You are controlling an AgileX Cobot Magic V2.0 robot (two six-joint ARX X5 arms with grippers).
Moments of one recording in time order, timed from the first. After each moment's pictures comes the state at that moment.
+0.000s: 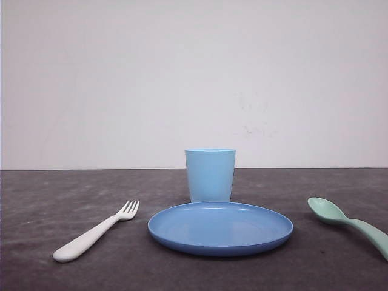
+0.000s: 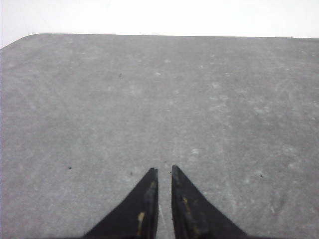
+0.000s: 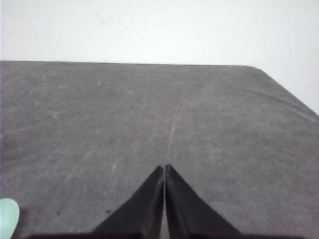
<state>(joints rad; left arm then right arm) -0.05 0.00 0.06 -0.25 -0.11 -0.02 -0.03 0.01 0.02 -0.09 0.00 0.02</state>
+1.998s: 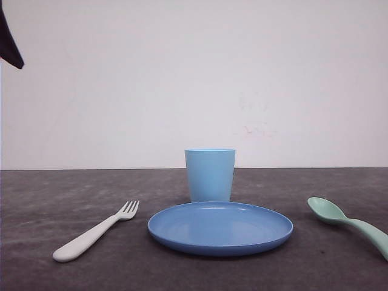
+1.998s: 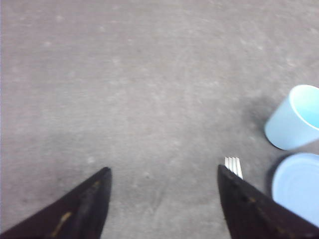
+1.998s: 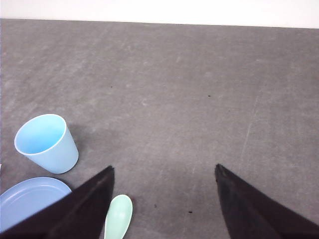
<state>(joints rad) -0.24 0.81 0.77 -0.53 0.08 -0.14 0.07 0.67 0.82 -0.60 -0.19 0.06</state>
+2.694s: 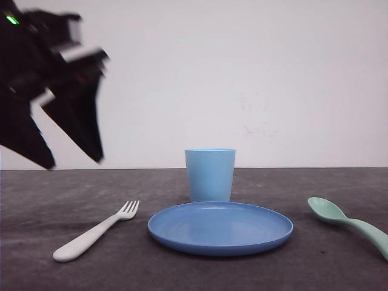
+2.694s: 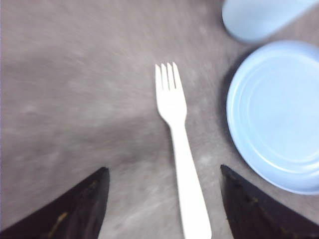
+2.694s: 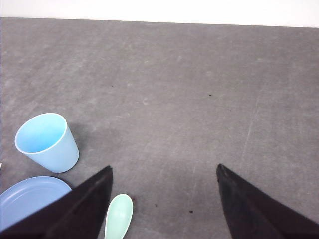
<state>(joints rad) -0.64 1.24 0.77 -0.47 -0.06 -0.31 0.07 0.67 0.82 -0.60 -0.19 0.06</state>
